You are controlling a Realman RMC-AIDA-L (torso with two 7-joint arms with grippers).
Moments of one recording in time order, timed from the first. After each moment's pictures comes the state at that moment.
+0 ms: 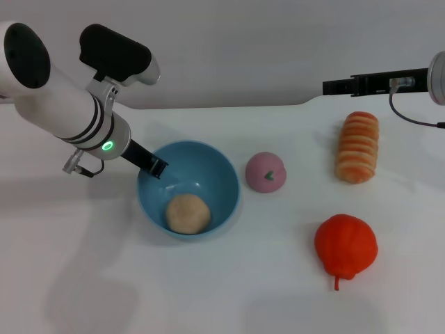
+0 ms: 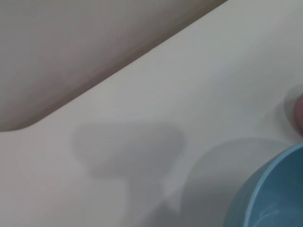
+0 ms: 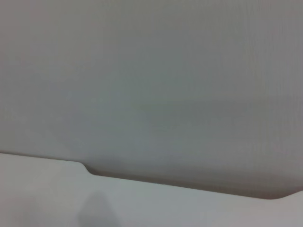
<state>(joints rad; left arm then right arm) -0.94 -2.06 -1.81 -0.55 2.62 -0.90 0.60 0.62 2.06 -1.05 -1.07 -2.28 -1.05 2.51</state>
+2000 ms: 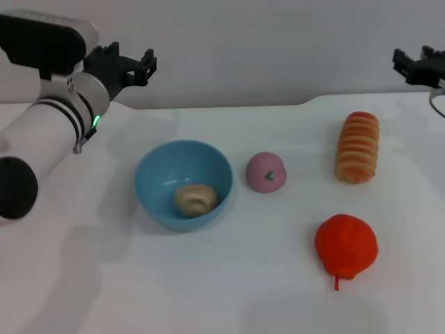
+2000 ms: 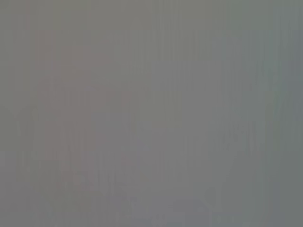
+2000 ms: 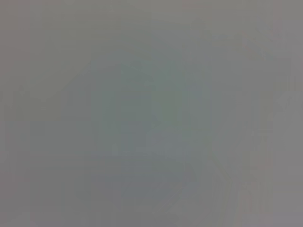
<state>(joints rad) -0.57 -2.07 -1.36 -0.78 2.28 0.13 0.47 0.47 2.07 -1.22 -0.77 -1.27 -0.35 1.40</state>
